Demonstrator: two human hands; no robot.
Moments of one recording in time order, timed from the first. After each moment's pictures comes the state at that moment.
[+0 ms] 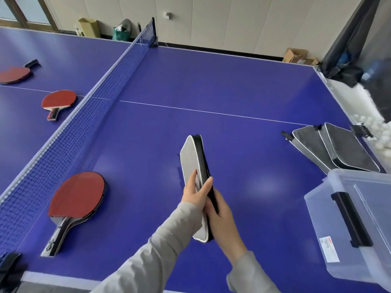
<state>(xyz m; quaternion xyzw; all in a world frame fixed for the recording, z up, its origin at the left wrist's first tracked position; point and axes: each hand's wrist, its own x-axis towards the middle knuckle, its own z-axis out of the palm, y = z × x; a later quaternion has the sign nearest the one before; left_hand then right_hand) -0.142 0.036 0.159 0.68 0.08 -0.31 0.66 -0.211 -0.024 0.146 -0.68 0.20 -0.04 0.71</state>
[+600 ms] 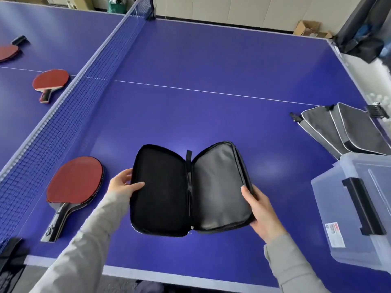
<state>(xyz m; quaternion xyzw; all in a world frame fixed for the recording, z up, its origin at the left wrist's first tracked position) -0.073 0.182 0.087 0.77 0.15 -0.21 0.59 -0.233 -0.111 0.098 -0.54 0.34 0.00 0.77</state>
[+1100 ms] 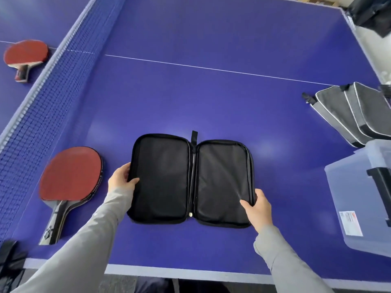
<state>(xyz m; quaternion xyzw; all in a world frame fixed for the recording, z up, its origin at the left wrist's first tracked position) -0.037 0.209 0.007 0.87 0.10 -0.17 0.45 -0.228 -0.091 -0.004 -0.78 0.47 0.02 0.42</state>
